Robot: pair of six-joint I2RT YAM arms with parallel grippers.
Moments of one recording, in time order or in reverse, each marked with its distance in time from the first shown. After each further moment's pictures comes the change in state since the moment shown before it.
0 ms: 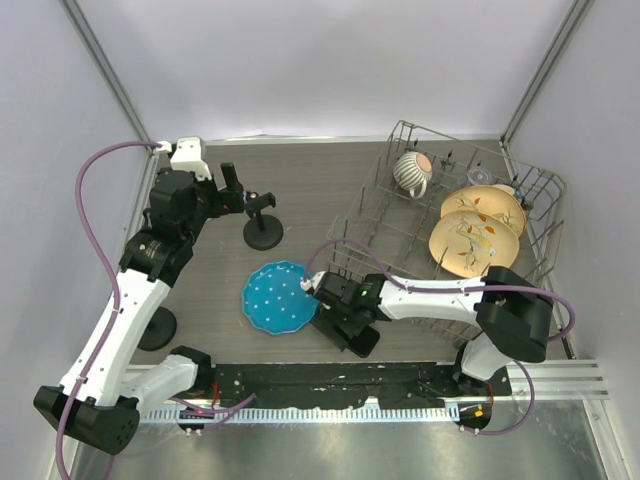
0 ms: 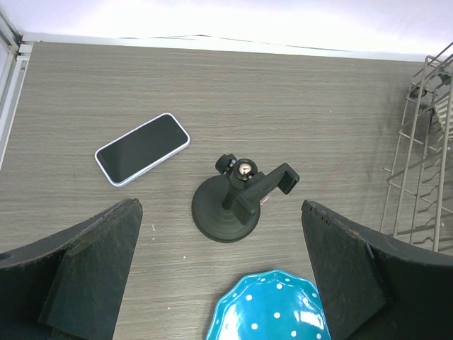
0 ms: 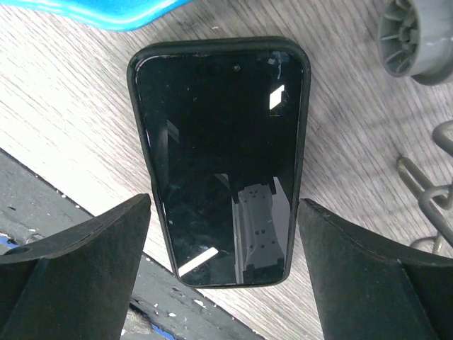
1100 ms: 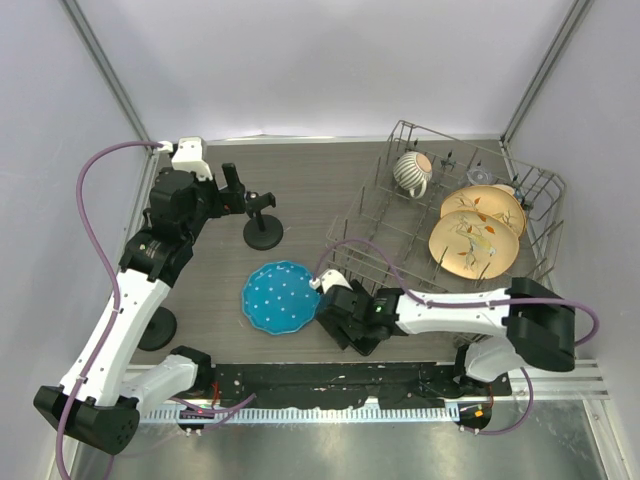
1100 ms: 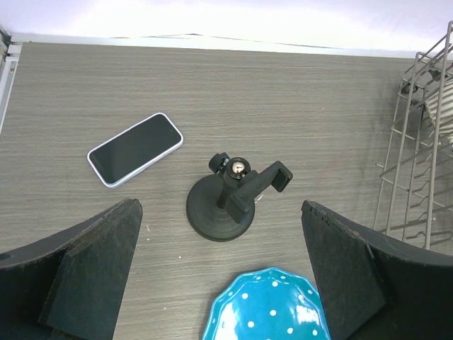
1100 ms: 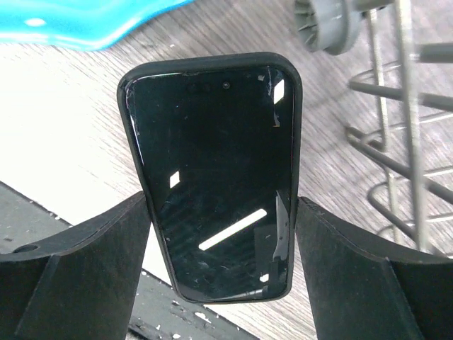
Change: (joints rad) left arm 0.000 0.000 0.000 0.000 0.024 0.000; right arm 0.101 -0.101 -0.090 0.076 0.232 0.141
